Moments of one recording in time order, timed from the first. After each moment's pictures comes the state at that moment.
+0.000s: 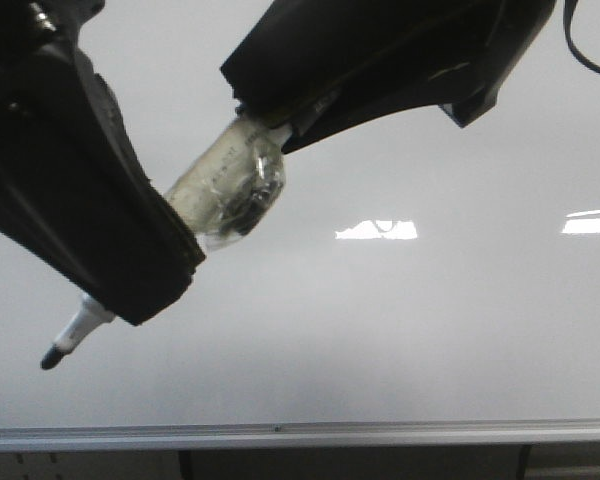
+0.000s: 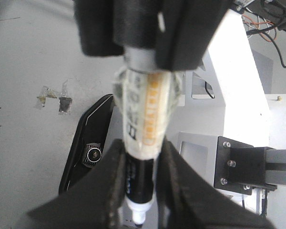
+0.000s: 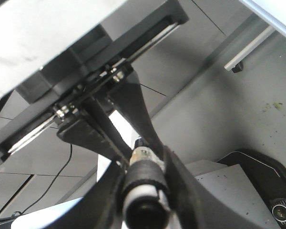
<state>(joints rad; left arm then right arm) -0.57 1.38 -0.96 -0.80 1.16 0.99 0.43 1.40 -0.98 1.10 1.10 -0.79</state>
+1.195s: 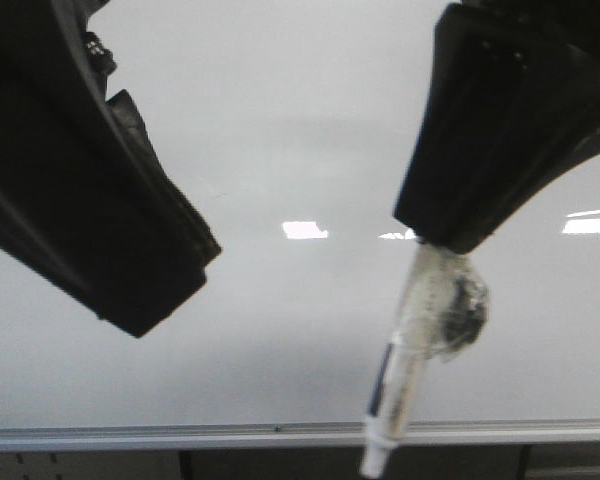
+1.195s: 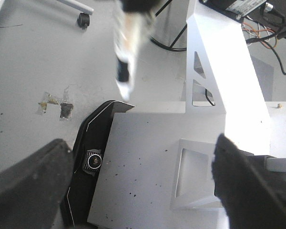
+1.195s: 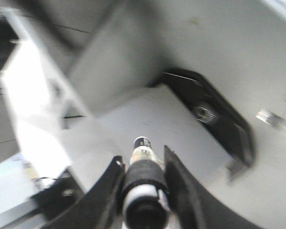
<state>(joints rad) -0.57 1.38 -0.96 -0.82 1.14 0.99 0.43 1.40 -1.08 0.53 1.16 -0.35</state>
